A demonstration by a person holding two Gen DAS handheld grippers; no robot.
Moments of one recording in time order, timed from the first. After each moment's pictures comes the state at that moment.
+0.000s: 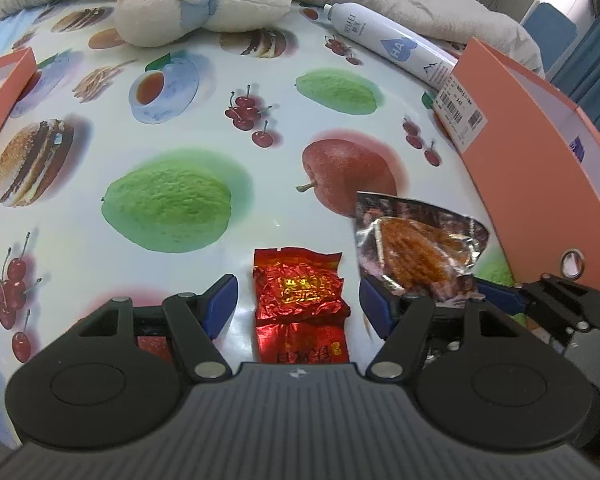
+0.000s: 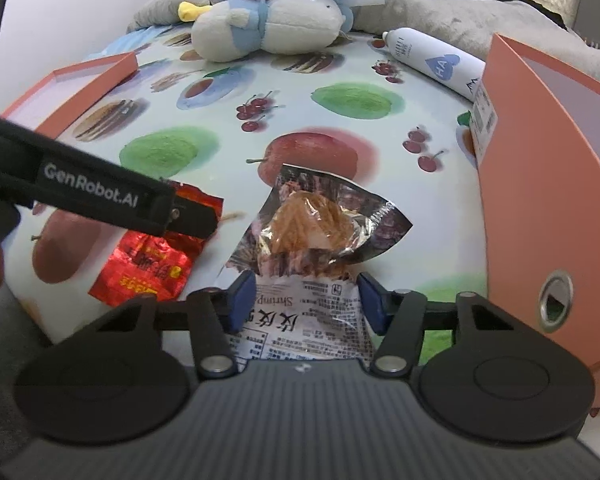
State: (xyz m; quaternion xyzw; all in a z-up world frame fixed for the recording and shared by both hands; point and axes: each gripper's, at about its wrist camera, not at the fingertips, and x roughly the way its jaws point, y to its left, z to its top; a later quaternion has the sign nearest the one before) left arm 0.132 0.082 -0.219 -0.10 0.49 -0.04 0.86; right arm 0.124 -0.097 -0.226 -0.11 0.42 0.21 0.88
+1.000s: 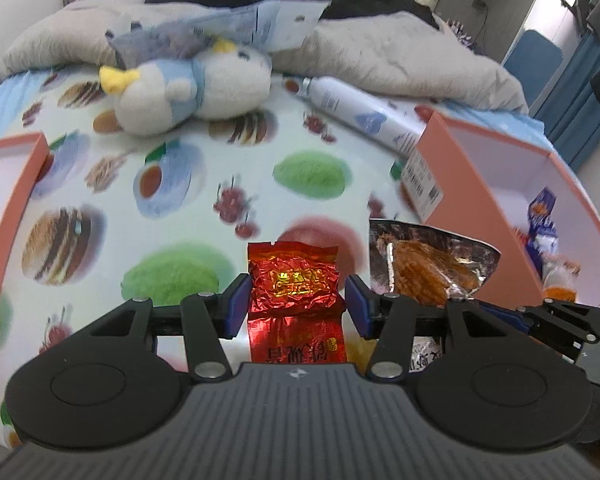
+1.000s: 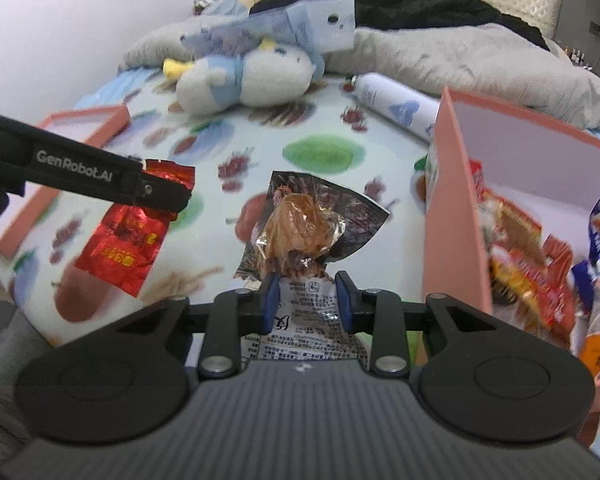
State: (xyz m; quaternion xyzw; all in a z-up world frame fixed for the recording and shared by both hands) left arm 0.140 0.072 -0.125 -0.10 0.44 -0.04 0.89; right arm 0.128 -0.126 -0.152 -0.08 0.39 0.20 0.90
